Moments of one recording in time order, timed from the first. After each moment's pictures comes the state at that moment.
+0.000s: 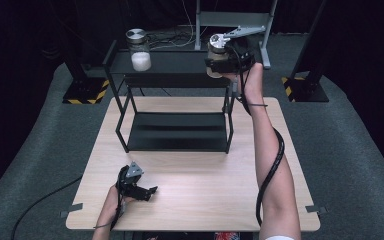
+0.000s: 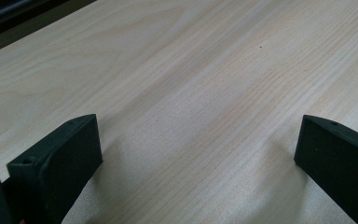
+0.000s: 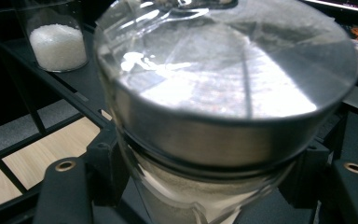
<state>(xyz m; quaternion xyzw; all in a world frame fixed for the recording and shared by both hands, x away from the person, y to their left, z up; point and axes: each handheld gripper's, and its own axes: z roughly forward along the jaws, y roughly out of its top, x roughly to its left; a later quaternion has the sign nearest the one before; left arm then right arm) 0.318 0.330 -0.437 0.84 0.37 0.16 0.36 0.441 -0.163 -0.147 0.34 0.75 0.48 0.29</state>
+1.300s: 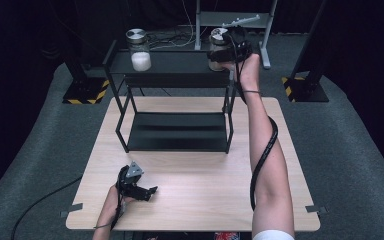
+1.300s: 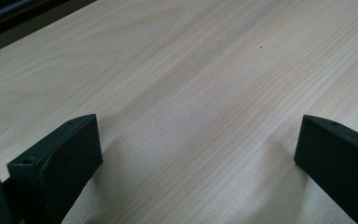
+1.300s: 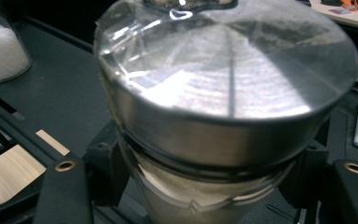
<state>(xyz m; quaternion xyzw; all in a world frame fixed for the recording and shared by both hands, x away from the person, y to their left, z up) 0.318 0.330 -0.437 0.84 0.37 0.16 0.36 0.482 -0.149 -0.134 0.40 0.75 0.45 0.28</state>
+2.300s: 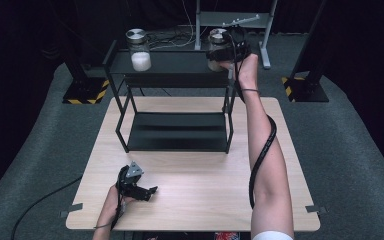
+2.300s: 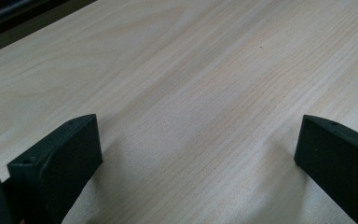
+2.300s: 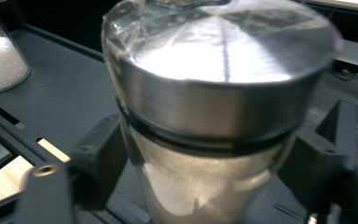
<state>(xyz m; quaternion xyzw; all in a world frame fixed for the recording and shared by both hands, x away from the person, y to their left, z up) 0.318 0.330 -0.437 0.84 0.37 0.16 0.36 0.486 -0.150 -0.134 0.42 0.74 0.45 0.26</state>
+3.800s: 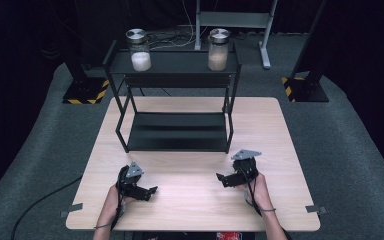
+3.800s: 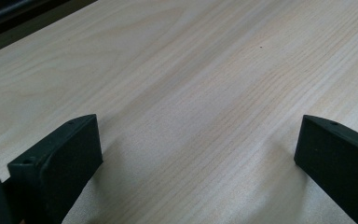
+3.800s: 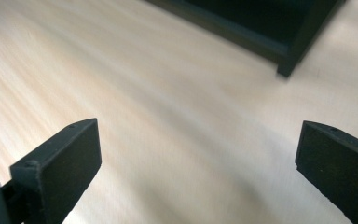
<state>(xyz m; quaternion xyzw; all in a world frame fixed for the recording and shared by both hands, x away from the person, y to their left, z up) 0.318 0.329 -0.437 0.84 0.37 0.16 0.36 0.325 -0.216 -0.416 0.40 0.81 0.39 0.16</state>
